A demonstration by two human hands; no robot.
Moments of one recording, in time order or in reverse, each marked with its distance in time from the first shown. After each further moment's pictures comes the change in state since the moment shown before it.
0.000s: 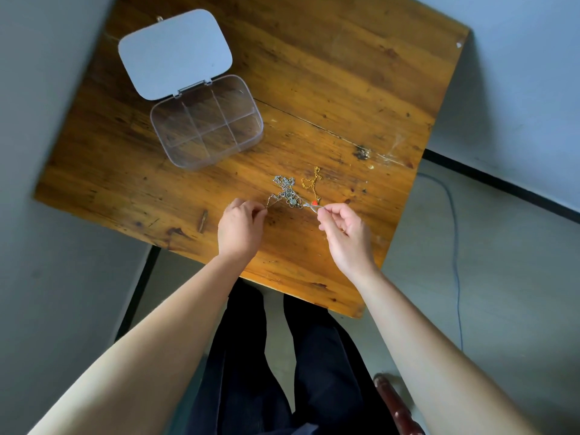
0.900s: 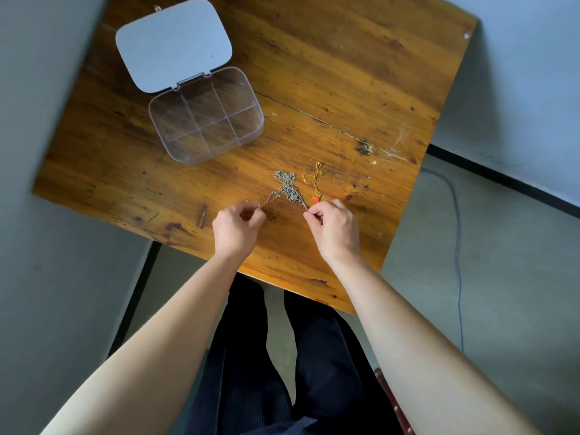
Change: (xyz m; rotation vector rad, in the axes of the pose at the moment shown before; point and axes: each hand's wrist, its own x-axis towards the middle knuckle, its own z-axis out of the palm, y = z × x) left_hand -0.009 0.000 -0.006 -0.313 -0.029 -0.317; right_hand 0.026 0.022 0.027 -0.643 0.052 -0.195
